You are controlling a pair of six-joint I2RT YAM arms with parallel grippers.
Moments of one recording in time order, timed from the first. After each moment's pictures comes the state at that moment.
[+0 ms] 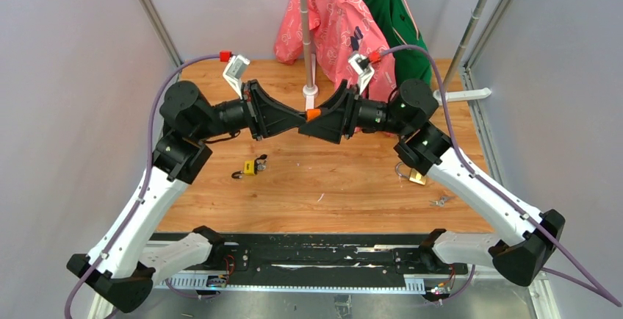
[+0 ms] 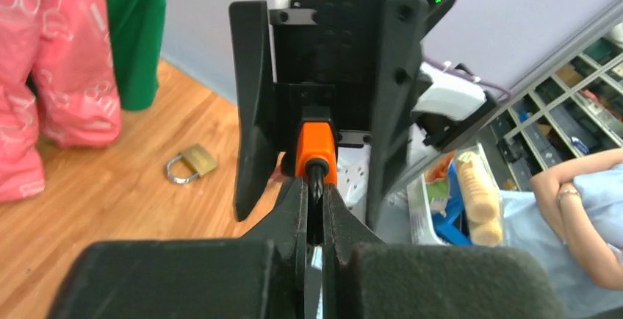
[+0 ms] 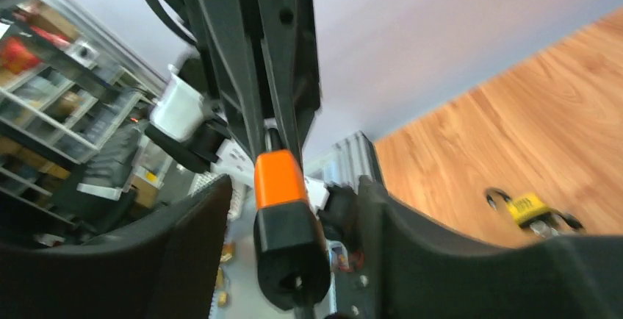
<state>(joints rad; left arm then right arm) -0.50 0.99 1.21 -0.03 0.78 -0.70 0.74 1.19 1.23 0.24 -0.70 0.78</state>
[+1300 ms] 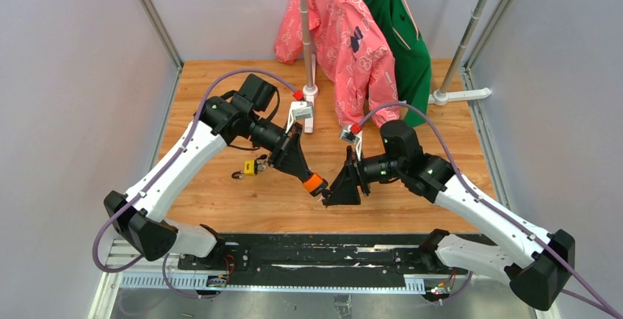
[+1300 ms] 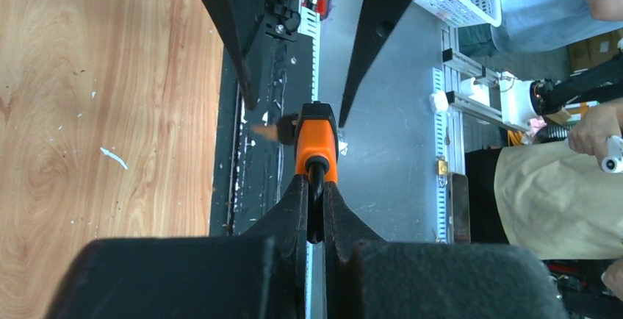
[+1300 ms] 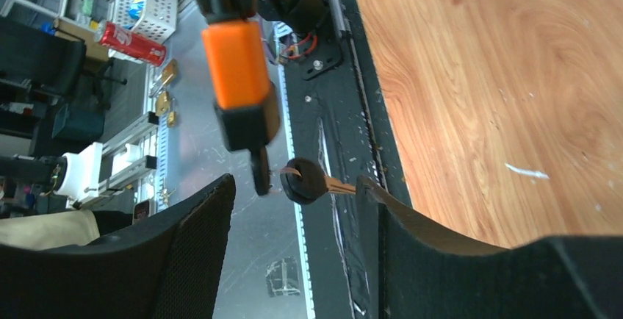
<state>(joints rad) -0.60 1.36 1.48 -1.12 1.08 0.23 0.74 0.98 0.86 -0.37 -0.85 0.27</state>
